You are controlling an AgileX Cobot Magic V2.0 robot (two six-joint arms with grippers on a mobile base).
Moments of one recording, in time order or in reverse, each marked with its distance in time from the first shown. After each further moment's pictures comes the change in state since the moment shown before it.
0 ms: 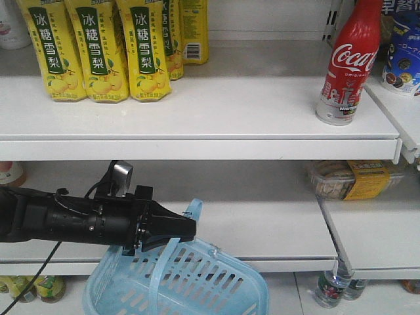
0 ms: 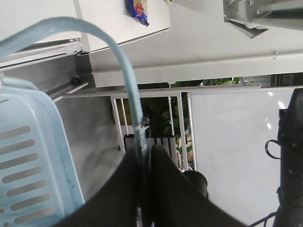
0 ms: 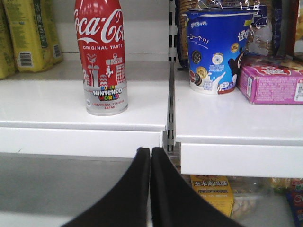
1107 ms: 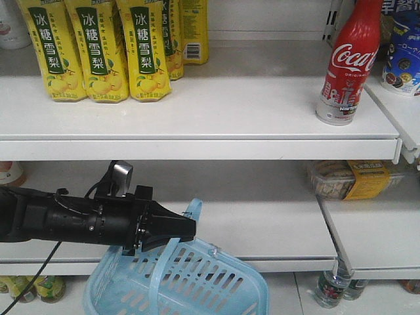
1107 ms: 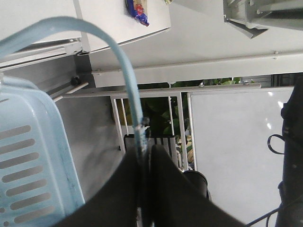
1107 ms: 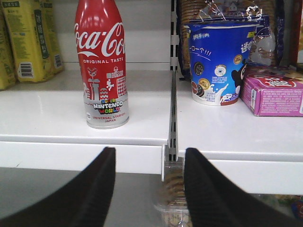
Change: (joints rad) left arm 0.000 0.000 0.000 0.000 0.000 0.000; right arm 0.000 0.052 -0.005 0.004 -0.075 0.001
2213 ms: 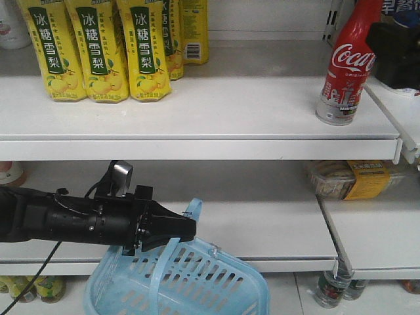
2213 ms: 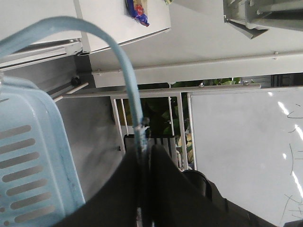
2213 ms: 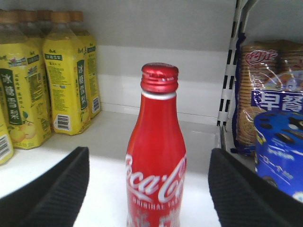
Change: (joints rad) left arm 0.000 0.000 0.000 0.000 0.000 0.000; right arm 0.139 0.522 -0.571 0.004 0.080 -0.048
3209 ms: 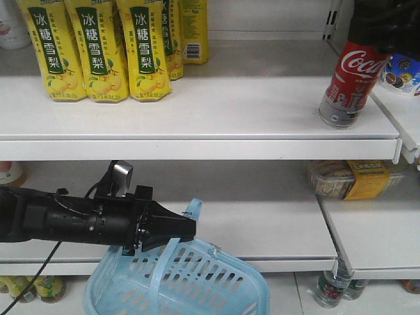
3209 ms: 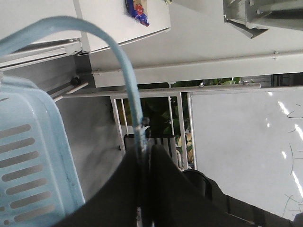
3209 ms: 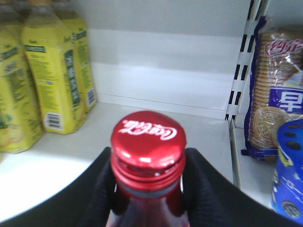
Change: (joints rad) left arm 0.000 0.000 0.000 0.000 0.000 0.000; right arm 0.021 0.146 -0.217 0.015 0.162 -0.011
